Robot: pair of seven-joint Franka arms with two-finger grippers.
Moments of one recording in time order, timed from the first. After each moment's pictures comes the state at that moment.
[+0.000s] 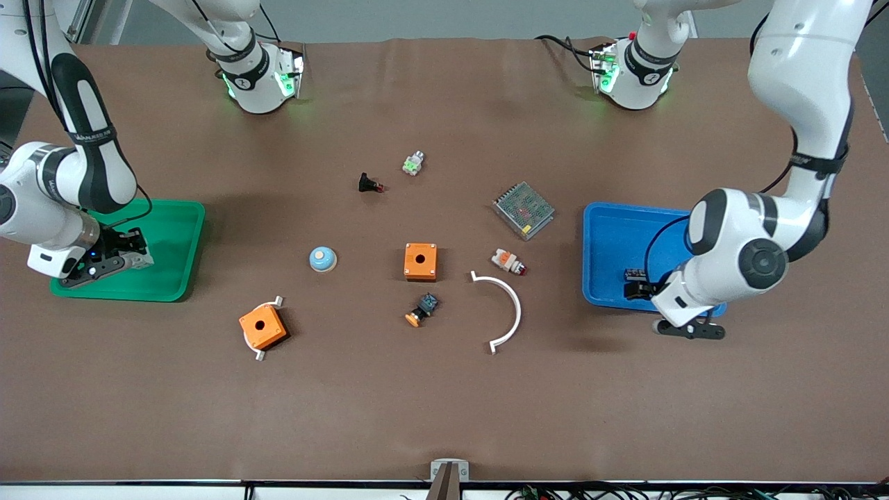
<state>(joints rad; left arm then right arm) 0.07 0.49 -0.24 -1.70 0.08 2.15 -0.10 -0.25 0.33 -0.10 -2.13 -0.14 2.38 -0.67</state>
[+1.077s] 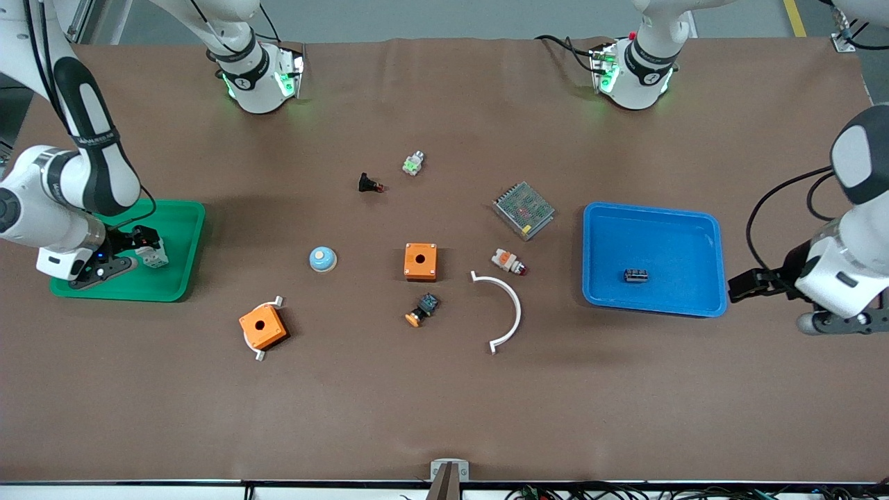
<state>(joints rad) 0.15 0.34 -0.22 -1.40 0.09 1.82 -0.13 -0.26 0.31 -0.06 -2.09 -0.09 2.28 -0.68</state>
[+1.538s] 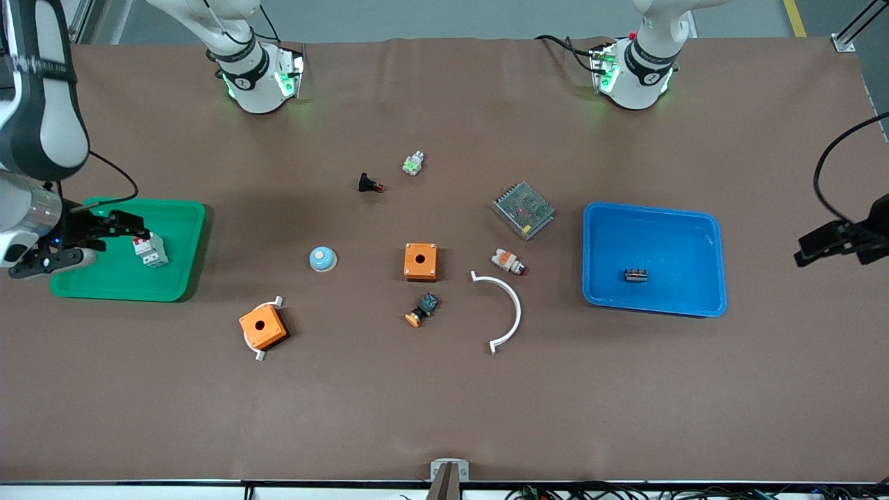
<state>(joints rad) 0.09 0.17 -0.02 -1.45 -0.03 1.72 0.05 -0.12 0.11 -0.02 -1.85 0.06 1.81 -0.30</state>
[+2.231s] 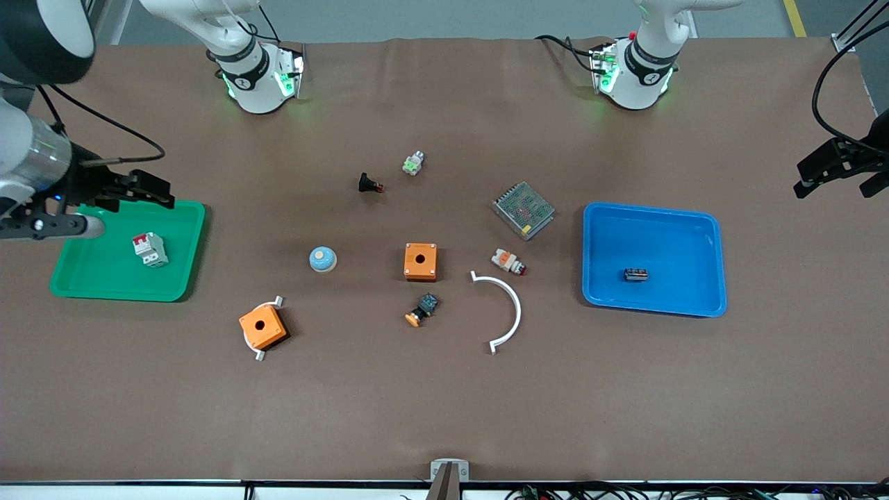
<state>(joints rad) -0.02 -0.05 0.05 -1.64 0.01 1.73 0.02 0.08 0.07 -0.02 -1.54 0.06 1.51 0.03</state>
